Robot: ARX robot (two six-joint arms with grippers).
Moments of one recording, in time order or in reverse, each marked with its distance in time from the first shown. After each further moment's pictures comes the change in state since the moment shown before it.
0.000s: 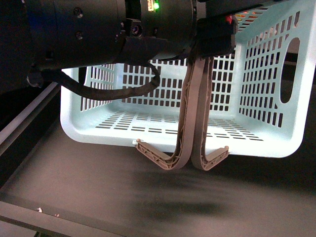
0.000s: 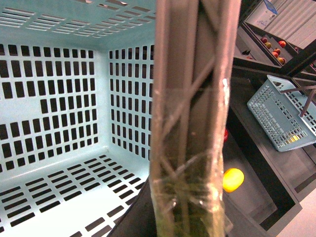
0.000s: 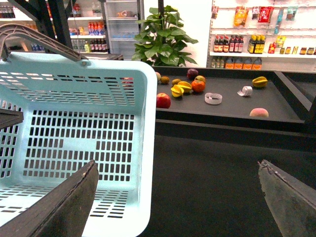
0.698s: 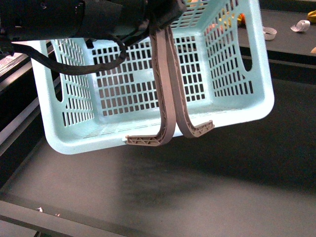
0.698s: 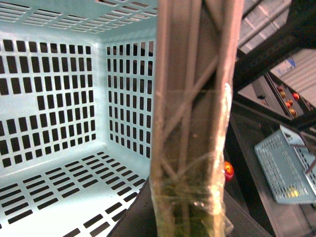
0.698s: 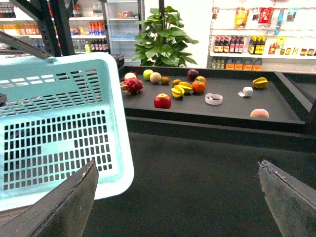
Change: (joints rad) left arm 0.105 0.005 0.024 -0.025 -0.050 -0.180; right arm 0.000 0.000 0.000 0.000 0.000 0.000
